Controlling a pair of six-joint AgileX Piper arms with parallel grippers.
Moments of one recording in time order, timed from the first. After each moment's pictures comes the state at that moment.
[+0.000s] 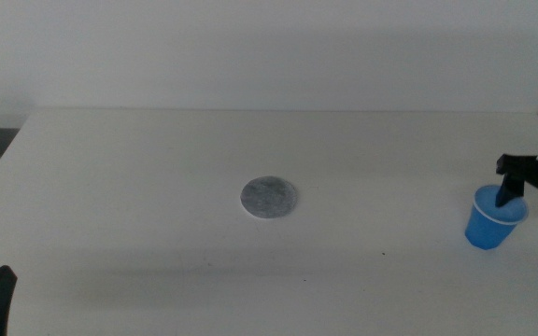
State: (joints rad) left arm -0.10 0.00 0.00 0.09 0.09 -0.07; right arm -0.10 1.81 -1.21 0.12 0.80 0.13
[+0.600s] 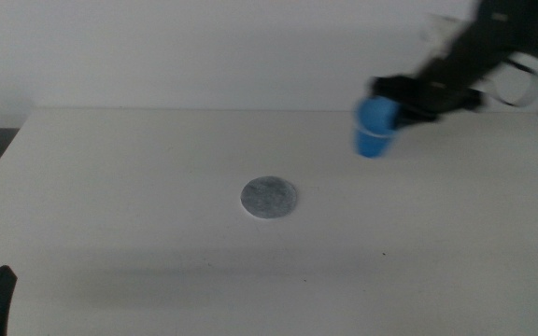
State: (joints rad) left arm -0.10 0.00 0.00 0.09 0.09 -0.07; right arm 0.28 1.93 -1.67 0.10 0.91 0.23
